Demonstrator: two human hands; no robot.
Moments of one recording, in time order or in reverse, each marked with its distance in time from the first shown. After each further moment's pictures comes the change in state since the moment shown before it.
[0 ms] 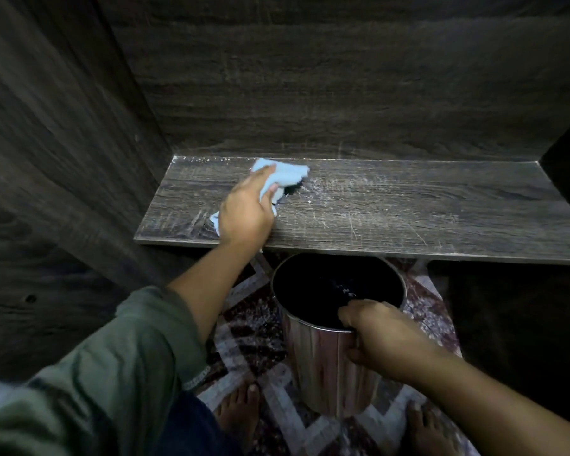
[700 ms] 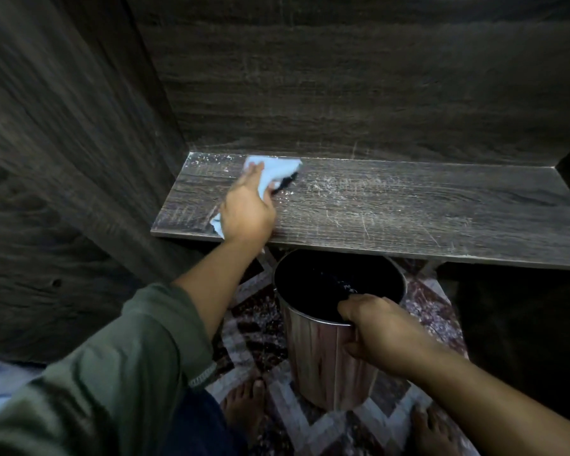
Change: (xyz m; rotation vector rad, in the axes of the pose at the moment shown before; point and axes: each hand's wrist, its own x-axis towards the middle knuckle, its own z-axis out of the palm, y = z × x) left_hand -0.001 -0.006 -0.015 0.064 0.057 -0.162; right_hand 0.008 -0.012 -0.004 0.005 0.018 -0.040
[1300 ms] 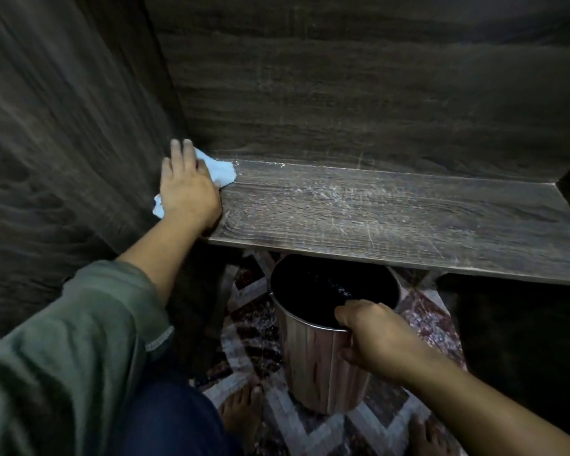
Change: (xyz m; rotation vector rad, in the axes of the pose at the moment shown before) left_hand 0.059 -0.069 -0.053 0.865 -0.127 0.088; right_hand 0.009 -0.005 0.005 -0.045 0.020 -0.008
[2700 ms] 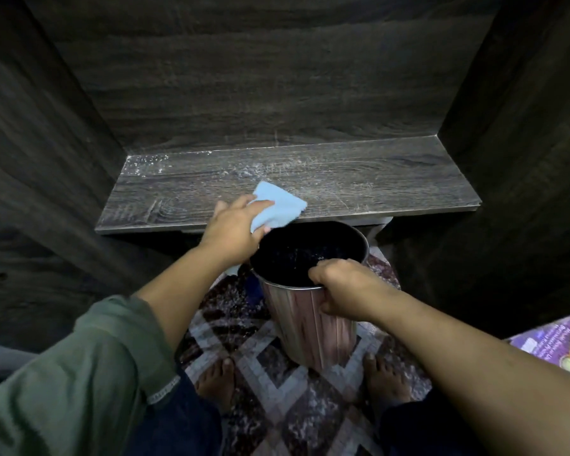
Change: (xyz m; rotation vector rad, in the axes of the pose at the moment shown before) left_hand -0.117 0.132 -0.048 -0.521 -0.303 0.494; right_hand -0.064 0.037 -0.010 -0.013 0.004 0.069
